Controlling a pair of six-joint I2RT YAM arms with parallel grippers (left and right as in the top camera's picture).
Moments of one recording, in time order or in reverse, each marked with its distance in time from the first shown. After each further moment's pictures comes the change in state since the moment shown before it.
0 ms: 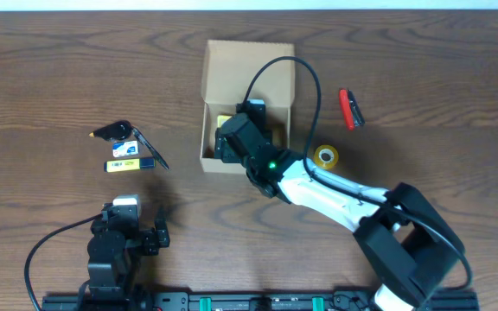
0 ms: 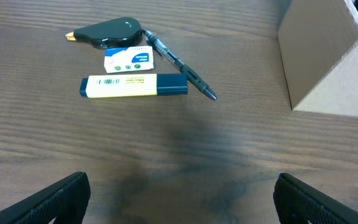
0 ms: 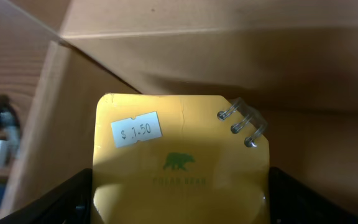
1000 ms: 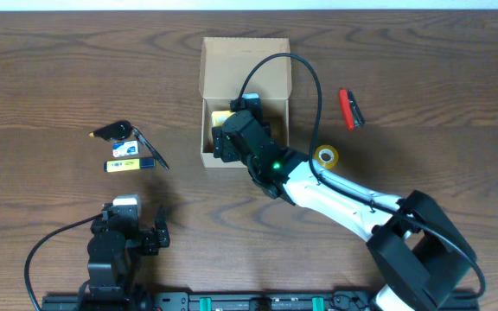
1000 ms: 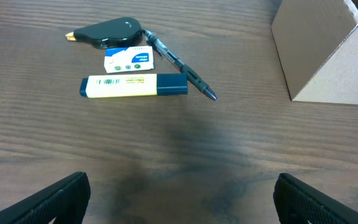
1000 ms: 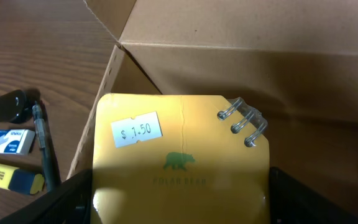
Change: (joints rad) left arm 0.000 0.000 0.000 0.000 0.000 0.000; right arm 0.000 -0.063 0.000 0.021 -0.015 -0.152
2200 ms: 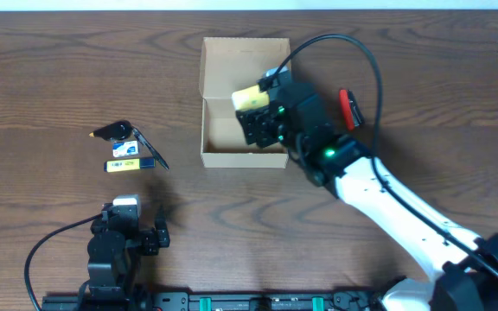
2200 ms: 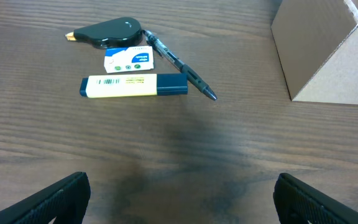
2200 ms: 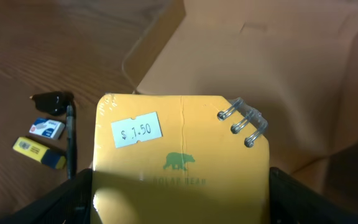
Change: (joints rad) left arm 0.000 0.000 0.000 0.000 0.000 0.000; right arm -0.163 -0.237 0.000 -0.135 -0.218 -0.262
